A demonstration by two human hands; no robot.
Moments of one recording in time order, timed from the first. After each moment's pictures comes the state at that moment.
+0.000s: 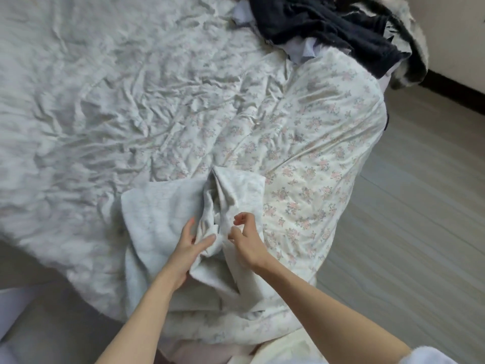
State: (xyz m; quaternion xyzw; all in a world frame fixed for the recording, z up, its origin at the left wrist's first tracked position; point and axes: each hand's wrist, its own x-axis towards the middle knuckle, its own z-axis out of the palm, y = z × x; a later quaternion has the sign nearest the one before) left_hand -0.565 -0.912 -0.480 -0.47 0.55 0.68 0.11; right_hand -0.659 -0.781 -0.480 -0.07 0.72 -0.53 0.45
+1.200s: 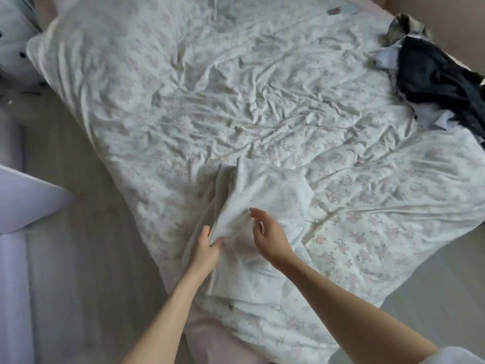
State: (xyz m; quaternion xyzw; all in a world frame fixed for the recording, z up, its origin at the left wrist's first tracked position) left_hand -0.445 -0.968 -0.488 -0.58 0.57 0.58 -0.10; right_hand -0.590 -0.903 -0.459 -0.35 0.79 -0.32 0.39
